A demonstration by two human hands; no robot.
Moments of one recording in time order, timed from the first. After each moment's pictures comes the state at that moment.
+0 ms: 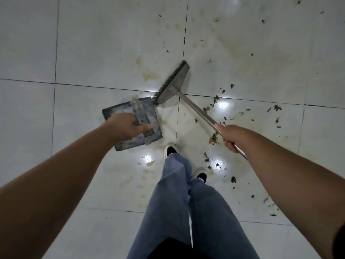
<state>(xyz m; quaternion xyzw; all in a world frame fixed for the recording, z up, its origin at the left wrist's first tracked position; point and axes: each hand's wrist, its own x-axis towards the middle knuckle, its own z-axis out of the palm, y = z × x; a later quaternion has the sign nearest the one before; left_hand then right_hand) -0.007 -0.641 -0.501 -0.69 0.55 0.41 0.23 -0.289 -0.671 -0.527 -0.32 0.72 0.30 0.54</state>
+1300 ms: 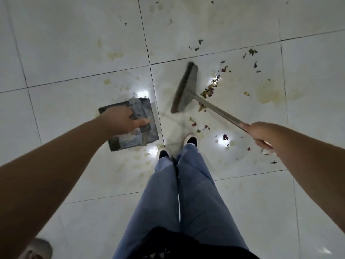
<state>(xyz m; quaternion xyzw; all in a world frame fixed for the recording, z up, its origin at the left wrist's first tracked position) -0.131 -0.535 -0.498 -0.61 0.64 0.36 0.30 -0.478 -0.474 -0.536 -0.23 0.79 0.22 0.53</state>
